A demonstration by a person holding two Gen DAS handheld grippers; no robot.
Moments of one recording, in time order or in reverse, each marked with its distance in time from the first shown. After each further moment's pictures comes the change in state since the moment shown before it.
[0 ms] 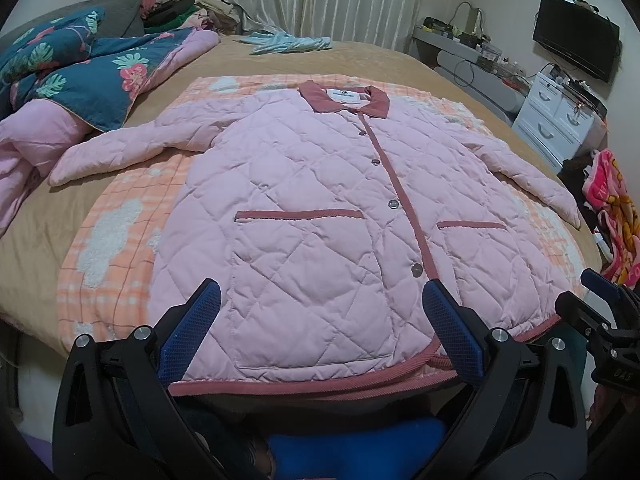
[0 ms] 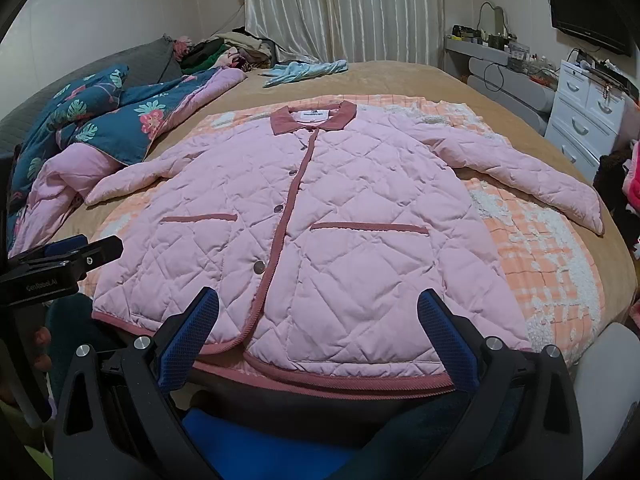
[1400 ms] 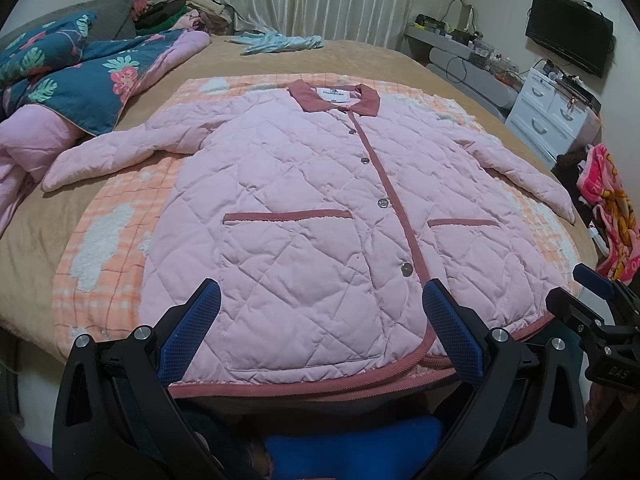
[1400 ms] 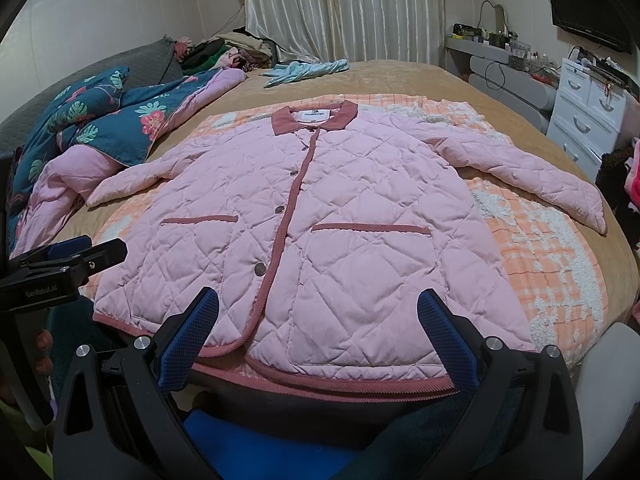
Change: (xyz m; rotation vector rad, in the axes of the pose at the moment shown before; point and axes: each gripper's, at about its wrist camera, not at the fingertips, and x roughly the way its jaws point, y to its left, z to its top) left arm 0.004 -0.008 -0.001 0.016 0.002 -0.017; right arm 0.002 0.000 0.000 0.001 0.004 0.008
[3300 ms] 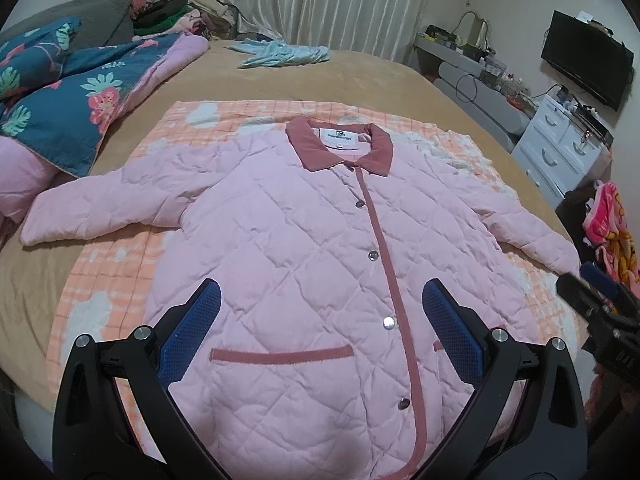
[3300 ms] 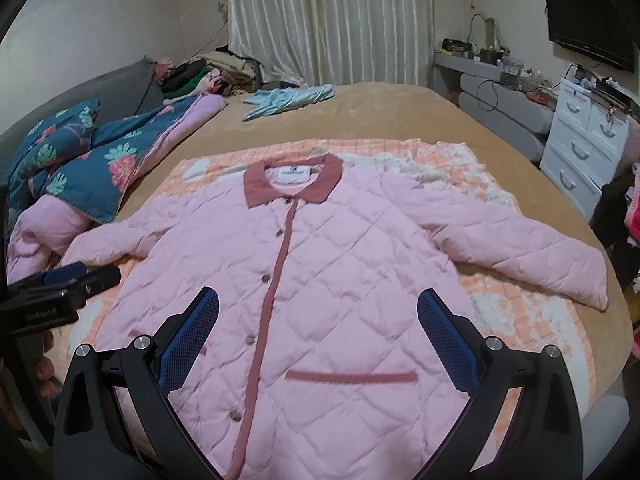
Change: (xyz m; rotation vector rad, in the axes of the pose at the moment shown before) left arm 0.061 0.010 0.136 -0.041 0.002 -0.022; right arm 0.062 -0.026 0.151 0.026 -0.066 -0.053
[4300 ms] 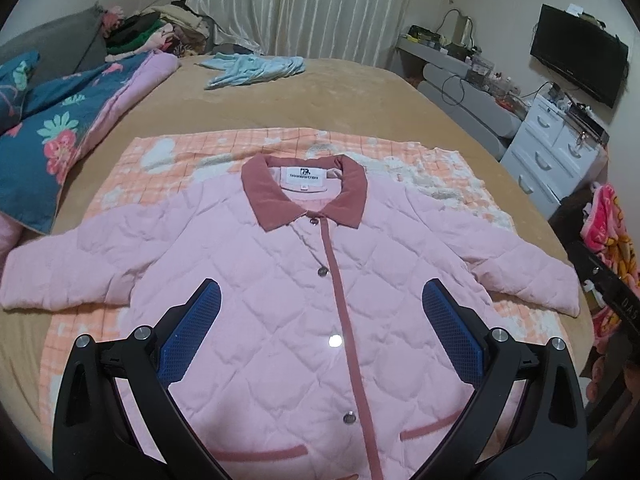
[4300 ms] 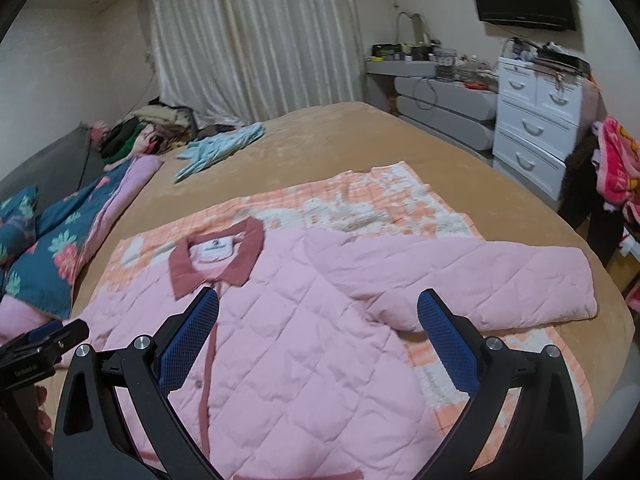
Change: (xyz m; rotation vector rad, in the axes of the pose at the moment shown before) left arm 0.063 -0.054 0.091 0.060 -0.018 -0.031; right arm 0.047 -0.105 0.076 0.230 -0.103 -0.131
